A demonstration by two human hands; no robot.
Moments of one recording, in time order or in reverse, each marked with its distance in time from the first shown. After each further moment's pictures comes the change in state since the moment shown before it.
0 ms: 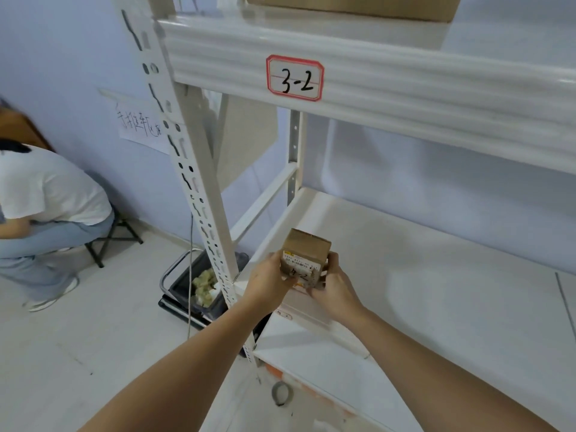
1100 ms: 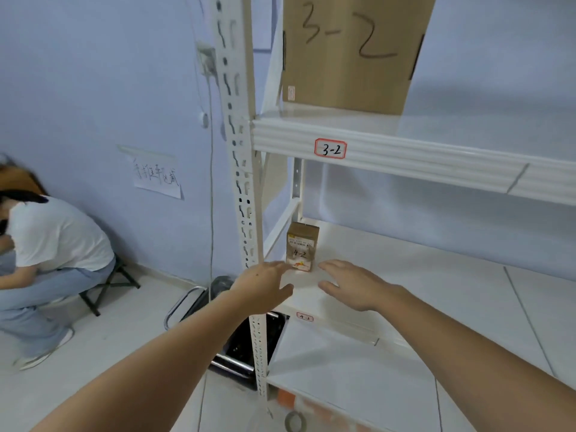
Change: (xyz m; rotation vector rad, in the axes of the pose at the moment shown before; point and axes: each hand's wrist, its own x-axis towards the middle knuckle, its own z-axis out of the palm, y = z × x) left_hand -0.101 0.023 -0.147 0.565 -0.192 0.315; right_hand -0.112 -0.137 -0.059 -0.717 -0.211 -0.185
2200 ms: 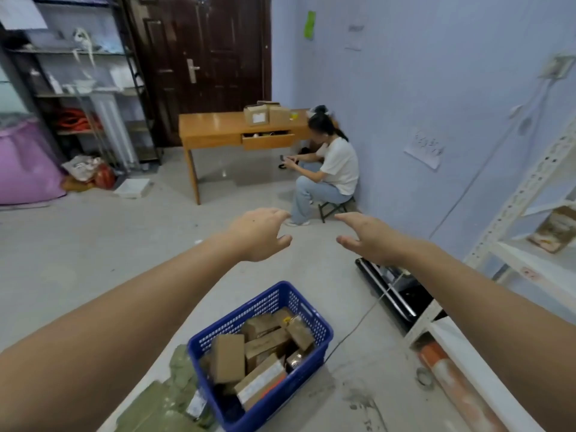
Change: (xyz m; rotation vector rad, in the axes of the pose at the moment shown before) left_hand -0.782 -0.019 0.015 0.076 0.289 -0.783; right_hand -0.377 -0.490 0.139 -0.160 -0.074 -0.837
